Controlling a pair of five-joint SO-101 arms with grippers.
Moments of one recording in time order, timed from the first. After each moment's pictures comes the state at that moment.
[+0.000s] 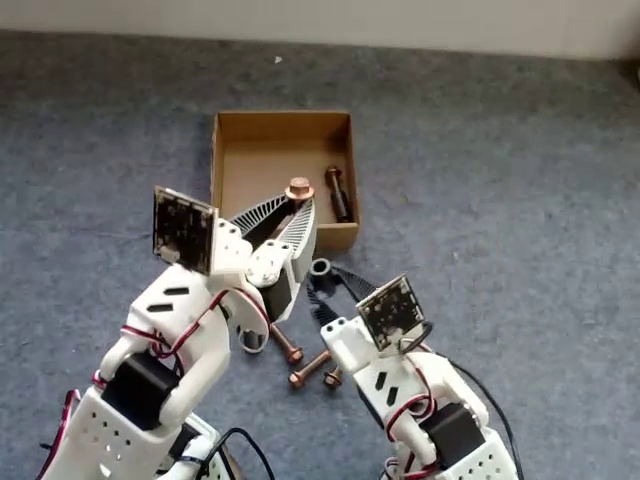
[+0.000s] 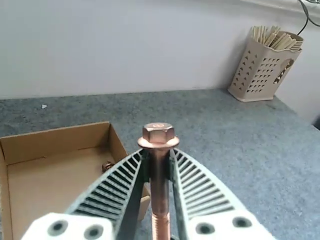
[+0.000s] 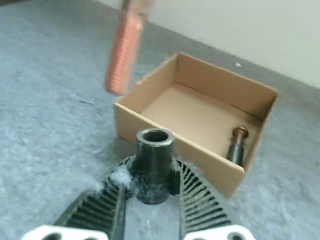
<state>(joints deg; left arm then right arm) 27.2 -72.6 54.7 36.7 20.4 -38.6 -104.2 88.0 39.3 7.5</state>
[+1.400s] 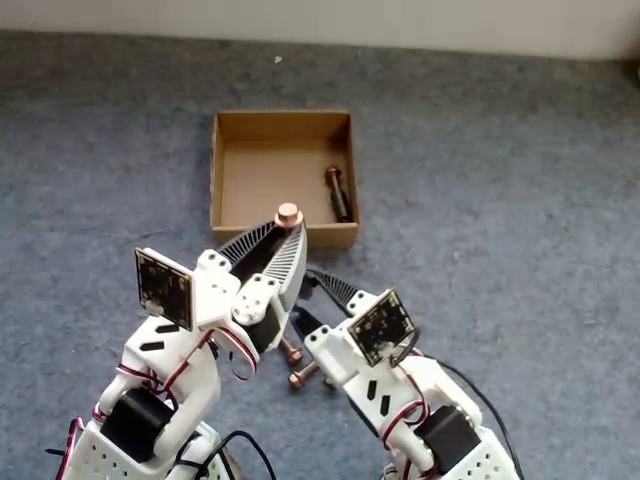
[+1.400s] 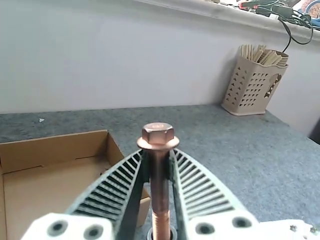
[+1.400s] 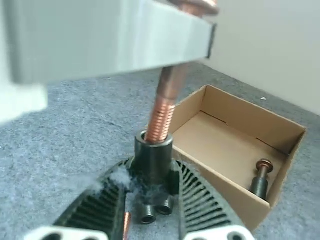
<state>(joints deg) 27.6 -92.6 72.2 32.7 19.0 -42.9 -104.2 88.1 34.0 7.8</state>
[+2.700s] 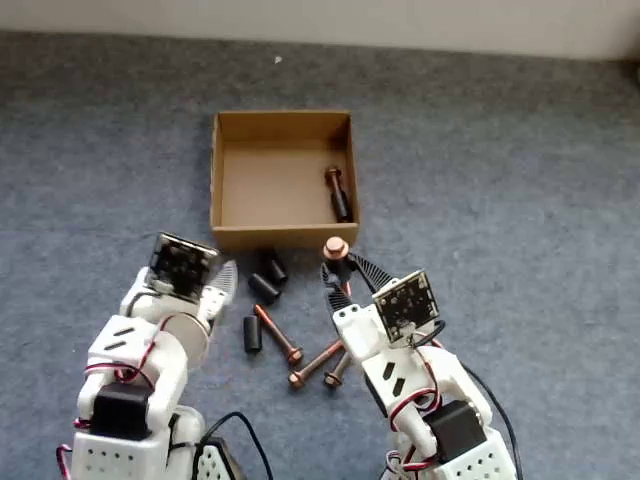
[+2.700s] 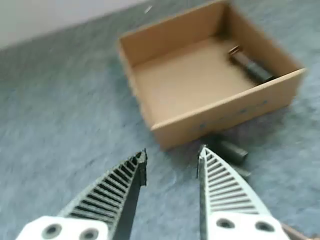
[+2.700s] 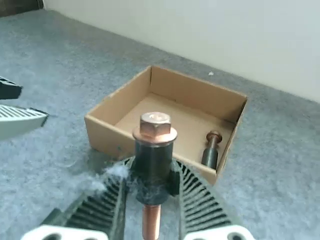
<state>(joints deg) 1.1 -93.5 76.2 59.3 -8.2 -32.4 -104.2 89.0 36.9 7.9</state>
